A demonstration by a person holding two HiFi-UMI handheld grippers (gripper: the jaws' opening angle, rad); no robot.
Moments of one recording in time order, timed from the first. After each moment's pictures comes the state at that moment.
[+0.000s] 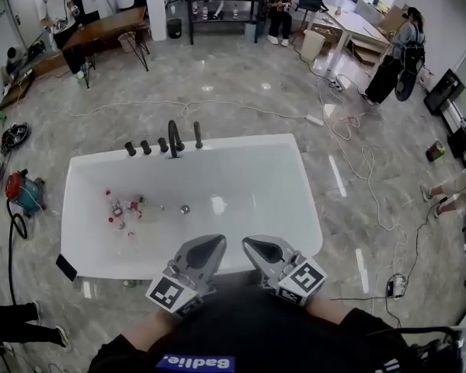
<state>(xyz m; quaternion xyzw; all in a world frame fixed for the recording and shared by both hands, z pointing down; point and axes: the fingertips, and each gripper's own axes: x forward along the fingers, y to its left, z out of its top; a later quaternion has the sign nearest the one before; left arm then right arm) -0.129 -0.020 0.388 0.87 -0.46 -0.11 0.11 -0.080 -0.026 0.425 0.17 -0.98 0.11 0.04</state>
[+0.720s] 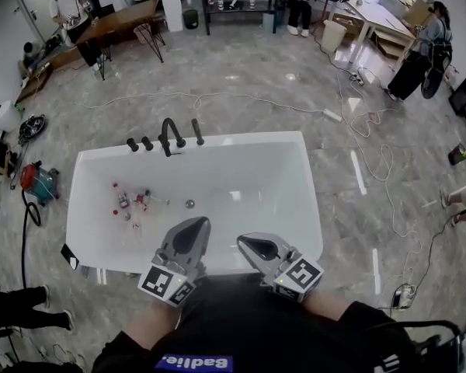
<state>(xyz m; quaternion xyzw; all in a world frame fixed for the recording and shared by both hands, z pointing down) -0.085 -0.119 0.388 0.81 -0.57 -0.08 0.07 -0.005 -0.098 0.441 0.10 -0.98 0.15 0.01</state>
